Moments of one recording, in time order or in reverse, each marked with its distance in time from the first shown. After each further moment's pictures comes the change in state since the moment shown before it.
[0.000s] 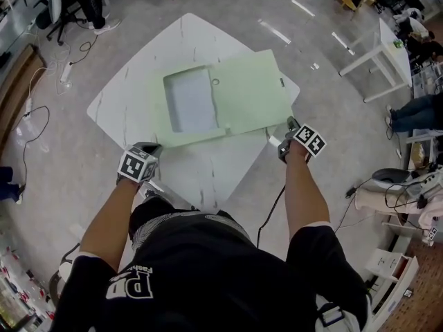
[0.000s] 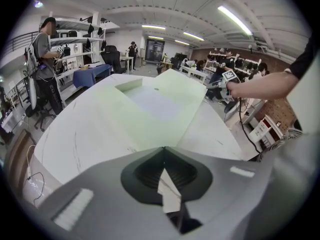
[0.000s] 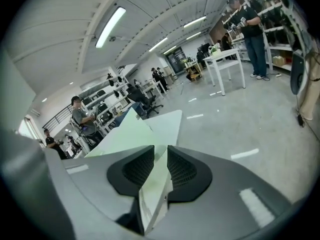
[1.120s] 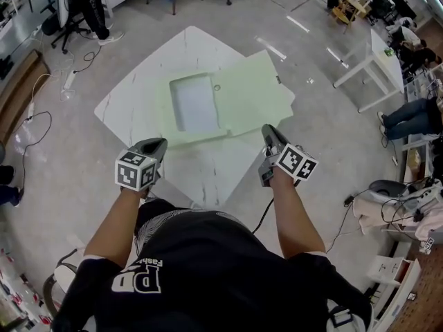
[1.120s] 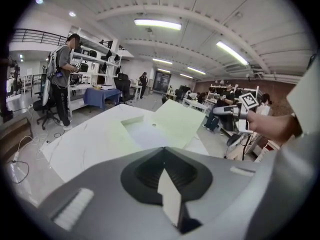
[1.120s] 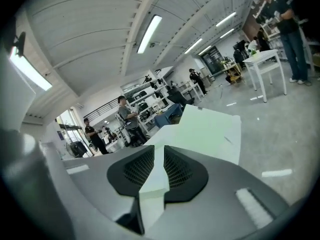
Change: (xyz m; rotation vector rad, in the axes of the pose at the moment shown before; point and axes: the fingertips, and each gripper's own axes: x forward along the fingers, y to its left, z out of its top) left arm -0.089 -0.038 0.057 -0.108 -0.380 0.022; right arm -0.146 0.201 -0.038 -0.177 -0.025 0.411
